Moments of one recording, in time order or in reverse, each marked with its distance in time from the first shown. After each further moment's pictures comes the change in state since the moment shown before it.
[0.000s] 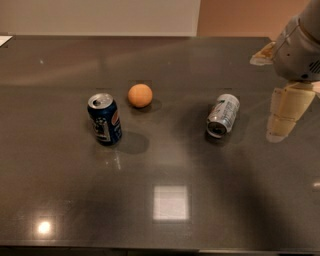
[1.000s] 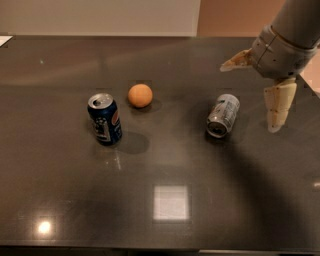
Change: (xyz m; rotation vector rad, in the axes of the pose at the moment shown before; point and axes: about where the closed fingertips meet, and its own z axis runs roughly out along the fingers) arm -0.003 -0.030 0.042 -0.119 -0.076 -0.431
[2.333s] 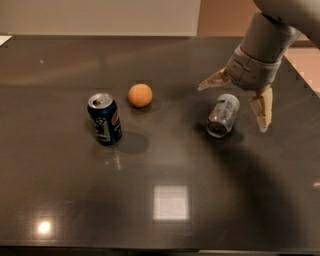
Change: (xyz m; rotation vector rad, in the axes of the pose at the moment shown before) arm 0.002 -0.019 0.056 -0.110 -0.001 -0.397
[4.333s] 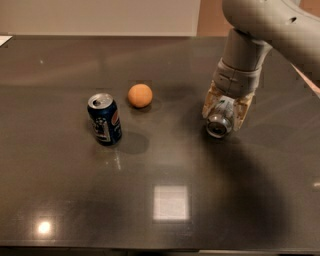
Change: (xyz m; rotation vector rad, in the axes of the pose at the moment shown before) arm 0.000 -0.007 0.033 -0.121 0.002 -0.209
